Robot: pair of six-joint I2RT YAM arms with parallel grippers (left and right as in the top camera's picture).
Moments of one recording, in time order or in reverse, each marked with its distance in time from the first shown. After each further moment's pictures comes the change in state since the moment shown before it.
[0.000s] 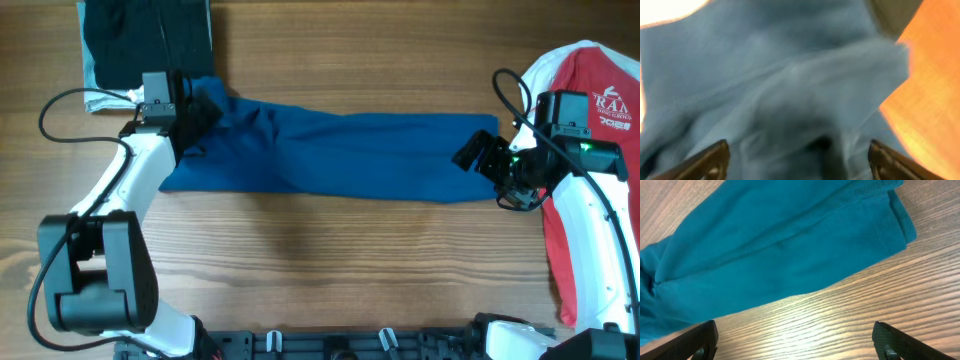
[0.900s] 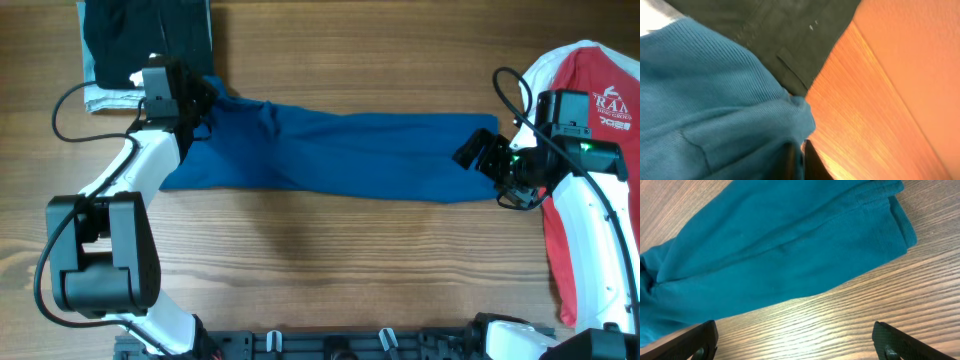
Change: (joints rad) left arm 0.000 0.085 0.000 0.392 0.106 -0.143; right arm 0.000 0.000 0.000 0.015 0.000 0.002
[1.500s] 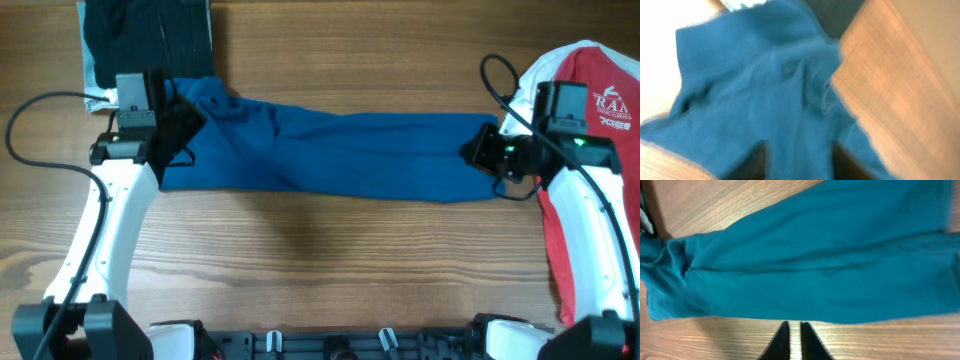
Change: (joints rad) left arm 0.000 -0.337 0.016 -0.587 -0.035 0.093; right arm 0.025 0.055 -0.001 0.154 -0.145 -0.147
